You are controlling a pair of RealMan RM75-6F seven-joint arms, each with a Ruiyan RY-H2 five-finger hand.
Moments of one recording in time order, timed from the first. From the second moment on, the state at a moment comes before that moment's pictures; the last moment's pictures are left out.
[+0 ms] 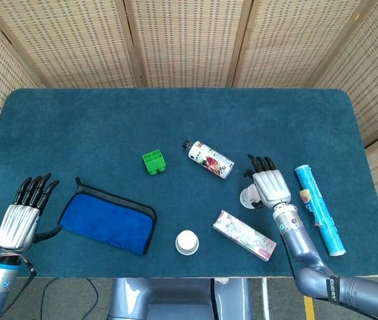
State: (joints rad) left arm -0.24 -1.27 0.03 -1.60 1.56 1.55 0.15; right arm 0.65 -1.41 0.23 -1.61 -0.92 0.98 -0.56
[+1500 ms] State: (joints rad) left arm -0.20 -1.25 0.00 -1.61 1.61 1.53 0.10; right arm 0.69 -1.36 0.18 -1.98 -1.13 1.11 -0.57
